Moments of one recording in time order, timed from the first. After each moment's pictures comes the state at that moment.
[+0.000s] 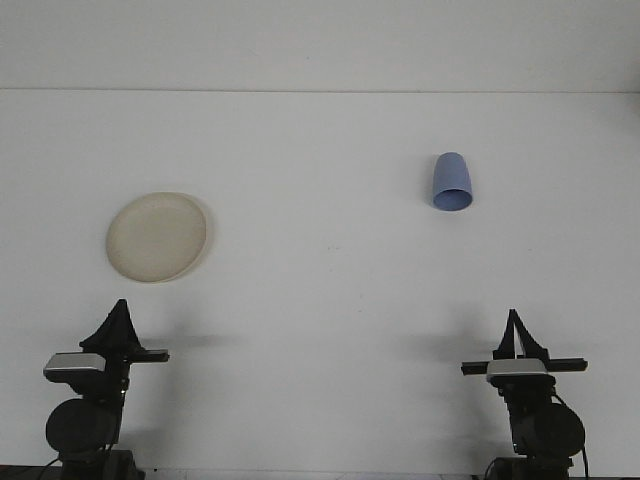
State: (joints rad) left arm -0.01 0.01 0.03 0.20 -0.05 -0.07; right arm -0.02 0.00 0.01 0.02 0.00 -0.28
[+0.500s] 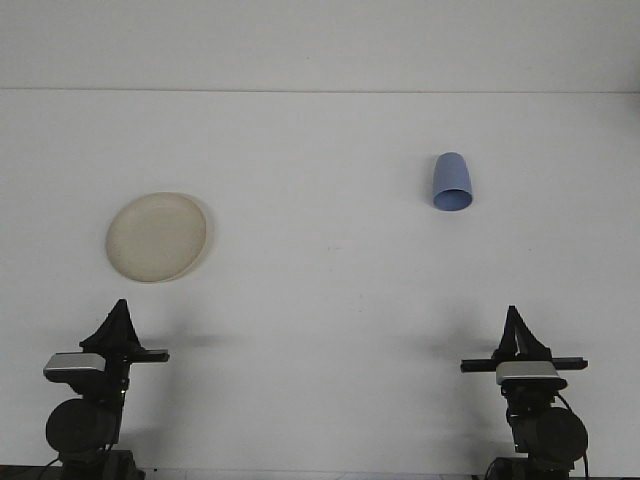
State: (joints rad) left arm -0.01 0.01 0.03 0.20 -0.05 -0.07; right arm -0.02 0.00 0.01 0.10 -0.06 -0.07
